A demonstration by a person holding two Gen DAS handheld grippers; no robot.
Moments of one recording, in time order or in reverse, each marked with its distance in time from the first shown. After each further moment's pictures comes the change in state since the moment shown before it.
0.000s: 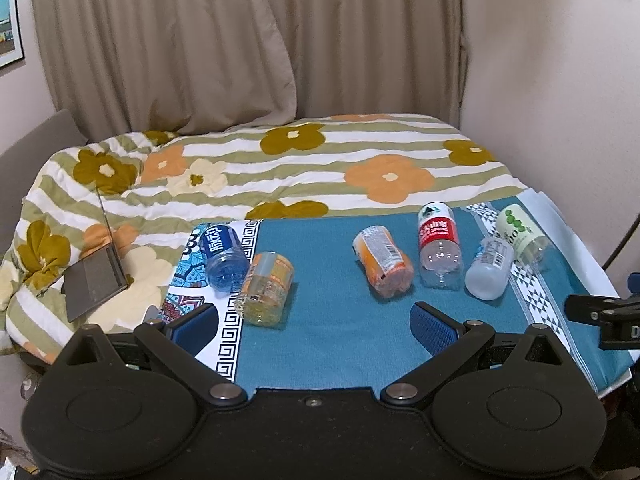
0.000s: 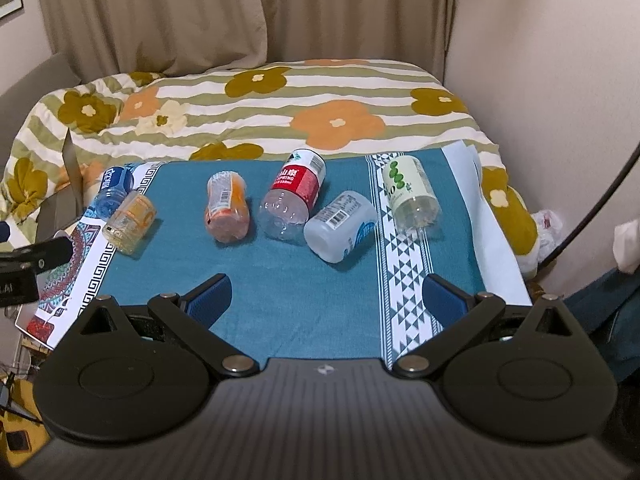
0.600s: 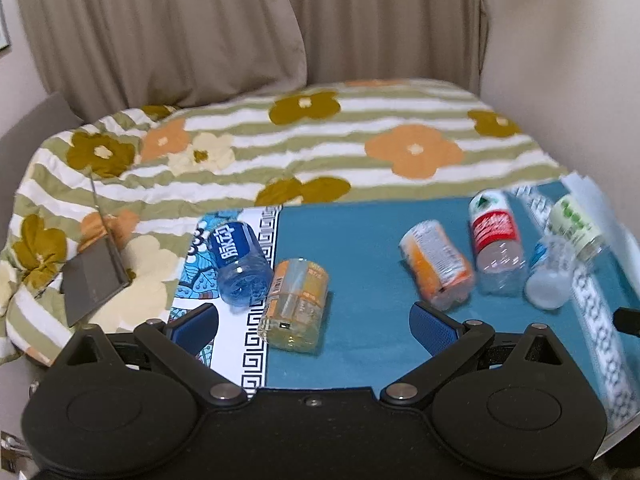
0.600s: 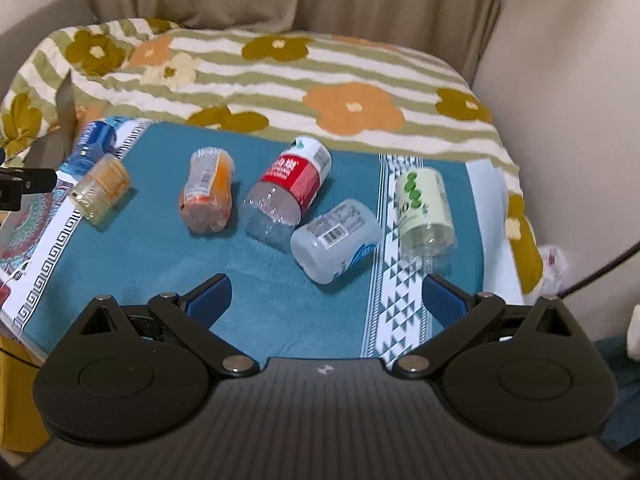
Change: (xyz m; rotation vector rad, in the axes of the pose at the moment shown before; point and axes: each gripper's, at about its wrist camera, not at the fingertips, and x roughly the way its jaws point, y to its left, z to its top) left arm 0.095 0.034 0.033 0.043 0.118 0.016; right arm 0.071 0.005 0.024 -0.155 0.083 -0.010
